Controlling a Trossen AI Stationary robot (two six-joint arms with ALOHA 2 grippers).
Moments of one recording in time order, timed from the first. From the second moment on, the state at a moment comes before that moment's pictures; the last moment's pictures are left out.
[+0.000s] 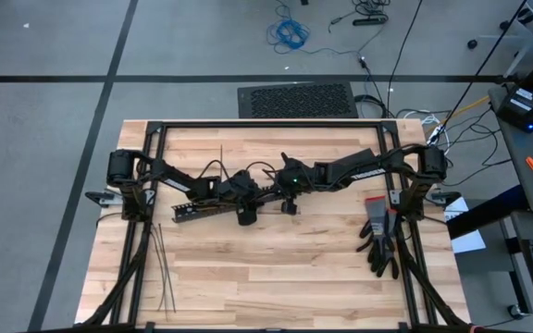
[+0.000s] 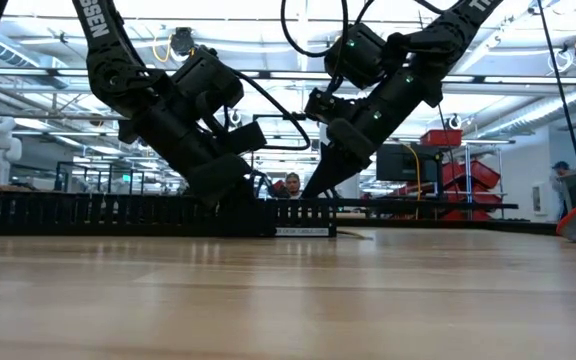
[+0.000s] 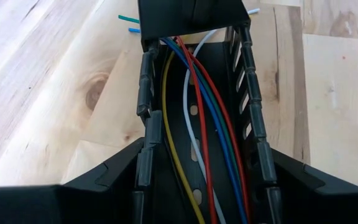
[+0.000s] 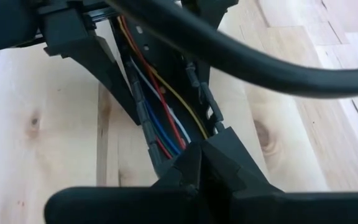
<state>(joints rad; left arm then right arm) 0.12 1.80 0.68 0.44 -0.09 -0.02 -0.14 1.79 0.96 0.01 0.03 -0.04</state>
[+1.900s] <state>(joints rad) 0.12 1.81 0.68 0.45 -0.10 -0.02 -0.11 1.80 0.96 0.06 0.05 0.02</state>
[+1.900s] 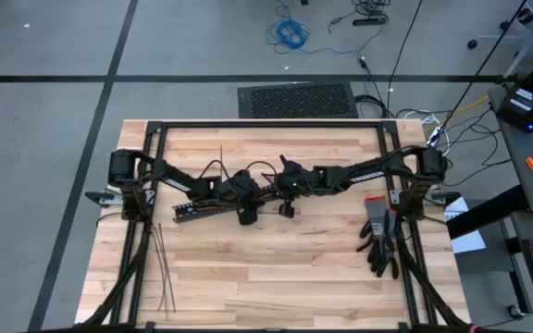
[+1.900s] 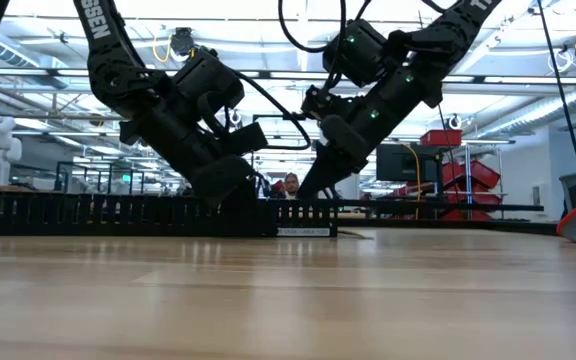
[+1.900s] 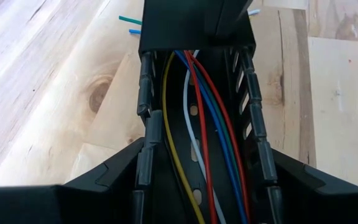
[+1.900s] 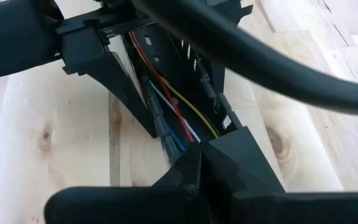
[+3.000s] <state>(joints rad) 0.12 1.82 0.68 0.46 -0.11 -0.02 -0.12 1.78 0.95 0.17 0.07 -0.05</state>
